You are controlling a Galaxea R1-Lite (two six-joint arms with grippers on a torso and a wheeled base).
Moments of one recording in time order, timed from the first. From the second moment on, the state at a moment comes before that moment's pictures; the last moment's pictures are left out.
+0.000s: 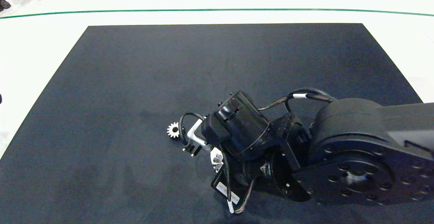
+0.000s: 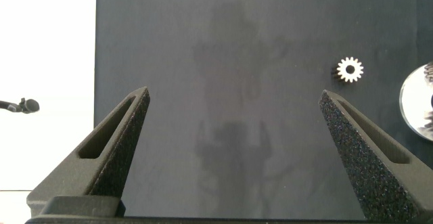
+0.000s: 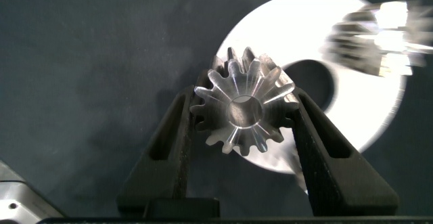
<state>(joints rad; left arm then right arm) -0.09 0.94 -1.30 0.69 0.14 0.04 1.02 1.92 -1.51 0.46 -0.36 -0.16</state>
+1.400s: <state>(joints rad) -0.09 0.93 -1.30 0.69 0.14 0.05 1.03 1.64 -0.80 0.17 -0.36 -0.05</state>
